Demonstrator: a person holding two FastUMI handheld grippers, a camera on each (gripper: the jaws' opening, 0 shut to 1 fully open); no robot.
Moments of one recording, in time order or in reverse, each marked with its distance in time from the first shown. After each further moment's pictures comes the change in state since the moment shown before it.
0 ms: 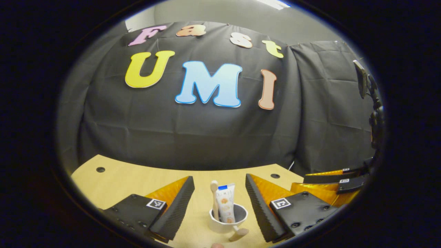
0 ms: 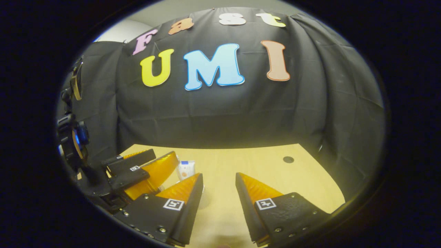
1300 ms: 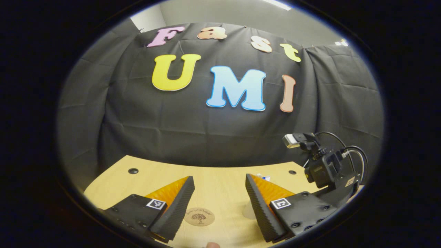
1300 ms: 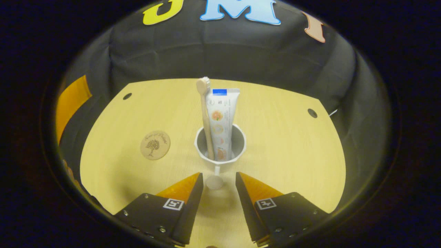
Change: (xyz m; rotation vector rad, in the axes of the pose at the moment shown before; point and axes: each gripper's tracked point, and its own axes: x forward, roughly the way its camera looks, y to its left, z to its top) left arm -0.082 0.101 0.023 -0.011 0.053 0.138; right arm 0.035 0.074 -0.120 -0.088 0.677 -0.045
